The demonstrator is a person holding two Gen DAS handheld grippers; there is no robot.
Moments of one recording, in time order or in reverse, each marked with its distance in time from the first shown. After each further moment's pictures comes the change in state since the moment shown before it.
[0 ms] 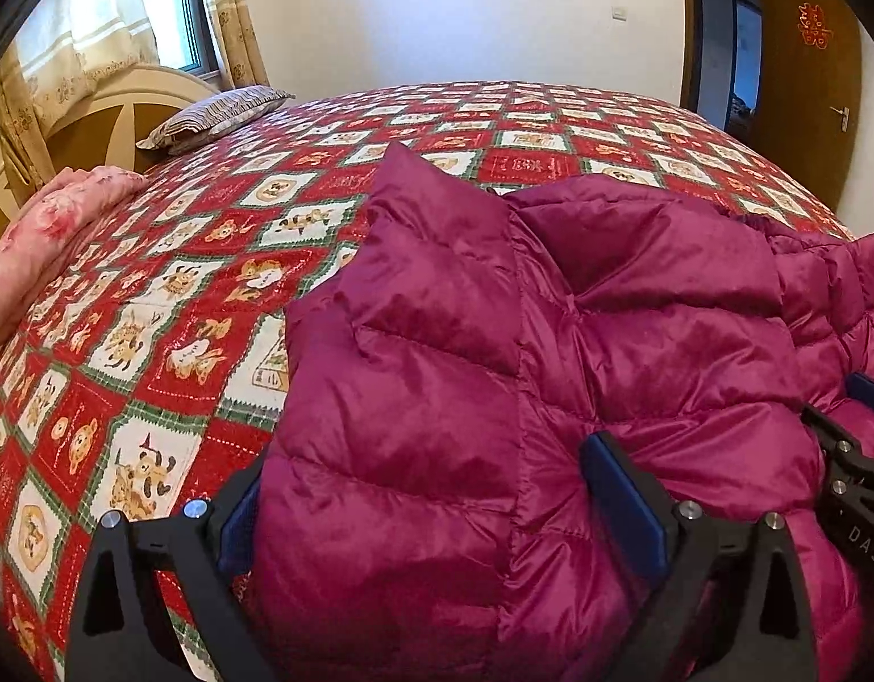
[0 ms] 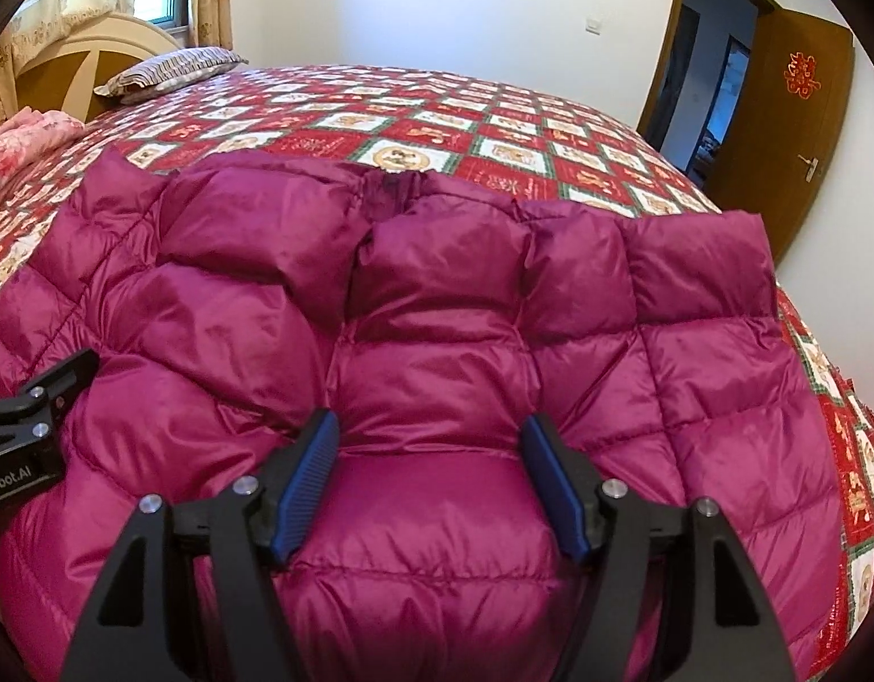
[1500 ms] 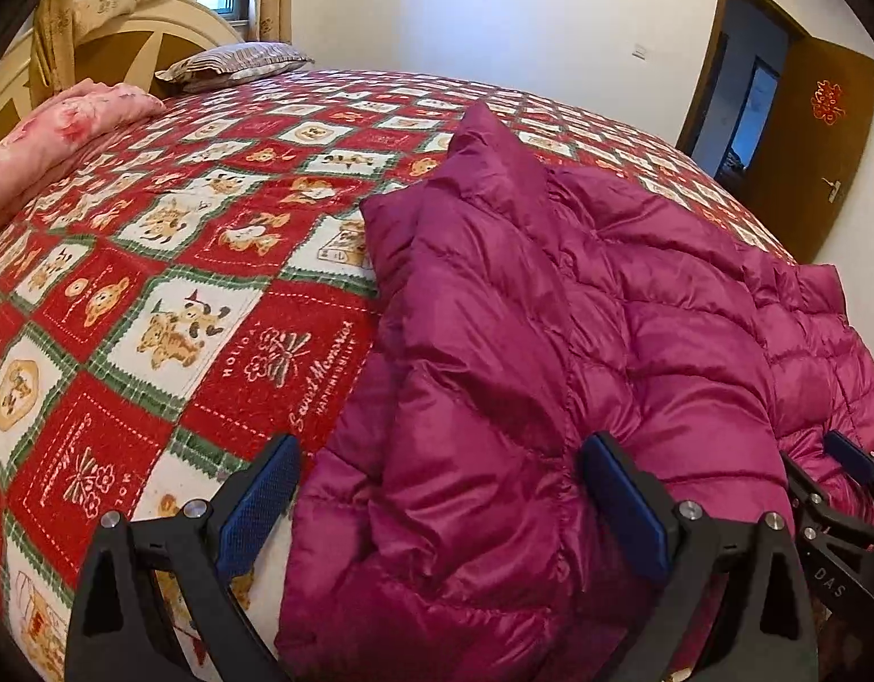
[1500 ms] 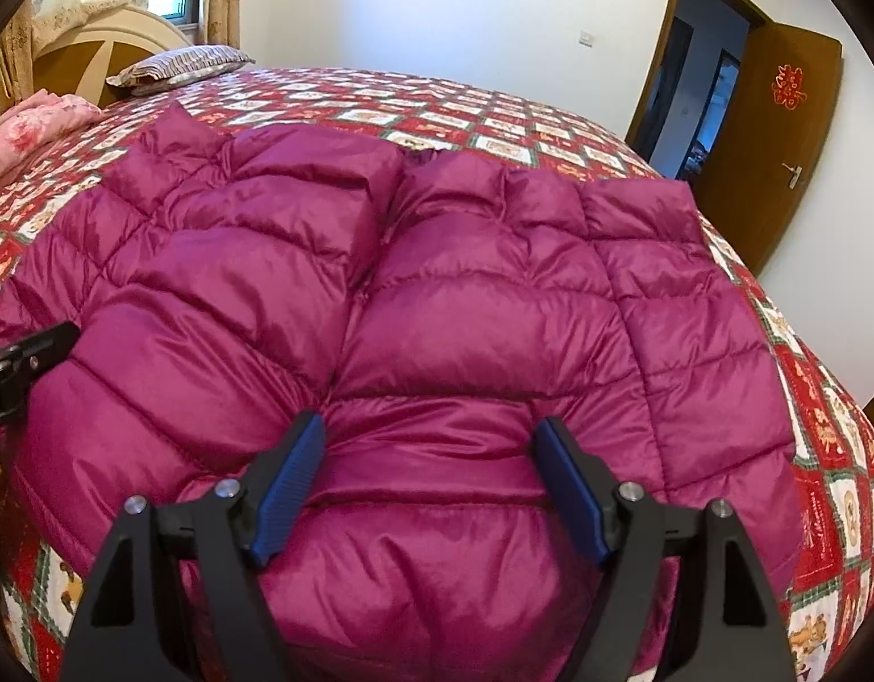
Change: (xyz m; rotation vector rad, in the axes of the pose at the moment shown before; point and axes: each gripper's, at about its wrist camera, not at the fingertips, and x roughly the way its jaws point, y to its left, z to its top) left arm -0.047 0.044 -0.059 -0.168 0.005 -0.137; right arm -0.051 0.013 -0.054 -0.021 -0.021 -0.039
